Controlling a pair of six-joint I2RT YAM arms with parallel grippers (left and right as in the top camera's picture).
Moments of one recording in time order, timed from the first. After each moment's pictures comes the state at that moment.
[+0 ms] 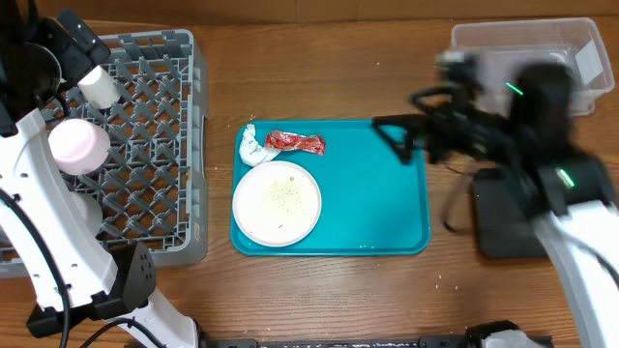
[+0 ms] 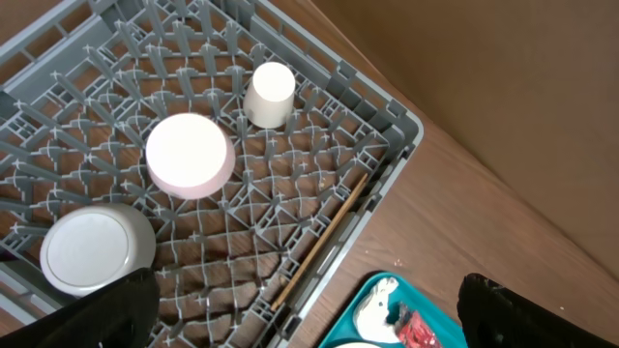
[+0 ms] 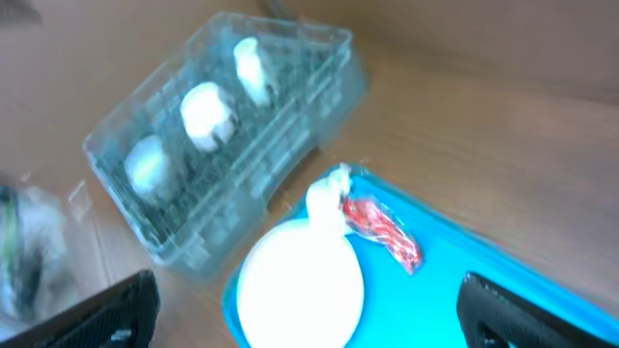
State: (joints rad) left arm 0.25 1.89 2.72 -1.69 -0.10 -0.50; right arm 0.25 1.36 1.44 -0.74 -0.68 -0.03
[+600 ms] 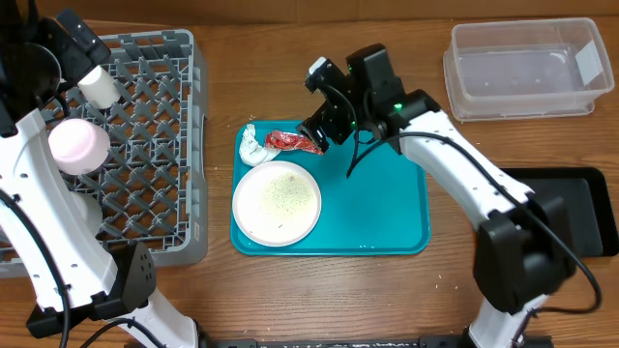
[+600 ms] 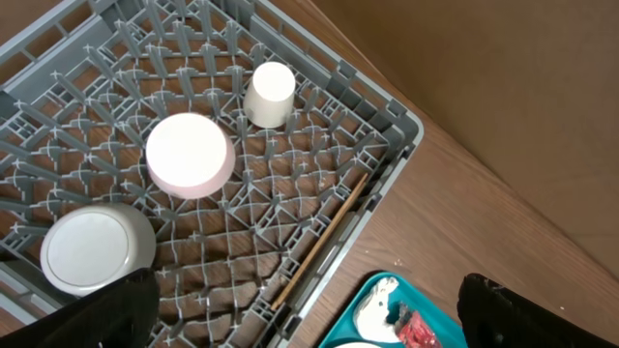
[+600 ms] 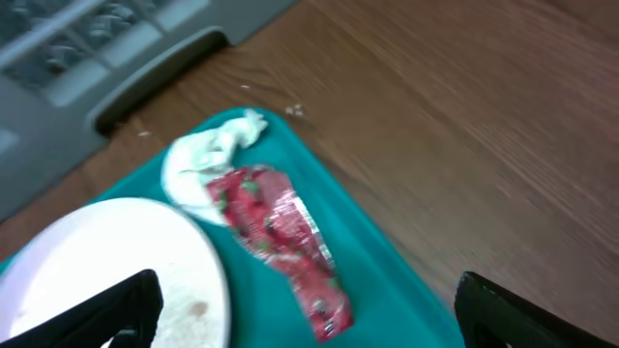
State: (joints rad) left arm 0.25 1.89 2.72 -1.69 -0.10 -0.50; right arm 0.47 1.93 1.53 -0.45 -0.38 -0.26
